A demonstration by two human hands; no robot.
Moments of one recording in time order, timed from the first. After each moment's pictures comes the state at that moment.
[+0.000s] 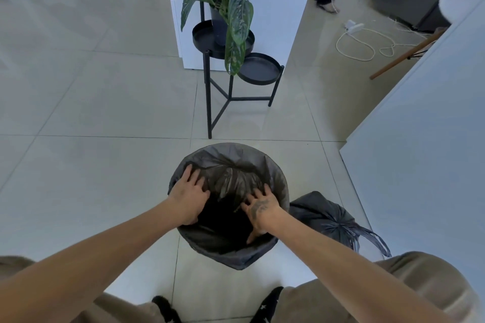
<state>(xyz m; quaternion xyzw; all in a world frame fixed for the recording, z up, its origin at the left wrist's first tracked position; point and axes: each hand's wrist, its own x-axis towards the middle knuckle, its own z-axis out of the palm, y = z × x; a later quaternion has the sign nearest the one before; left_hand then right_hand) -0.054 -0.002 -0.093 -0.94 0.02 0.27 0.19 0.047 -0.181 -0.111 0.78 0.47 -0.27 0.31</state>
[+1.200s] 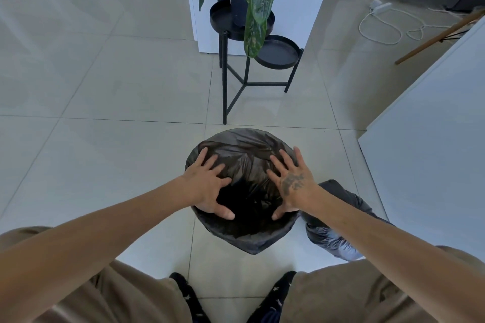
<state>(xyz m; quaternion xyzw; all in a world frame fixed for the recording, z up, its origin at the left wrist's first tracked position) -0.060 0.004 -0.079 -0.93 0.03 0.33 0.12 0.068 -0.196 -0.080 0.79 0.45 -0.15 0.38</state>
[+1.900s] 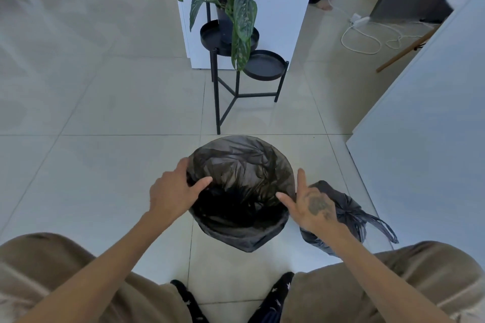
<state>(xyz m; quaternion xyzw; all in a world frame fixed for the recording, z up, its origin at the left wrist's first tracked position) -0.118 0.009 -0.069 -0.93 -0.31 -0.05 -0.20 0.023 -0.273 -0.063 0.96 0.24 -0.14 -0.06</state>
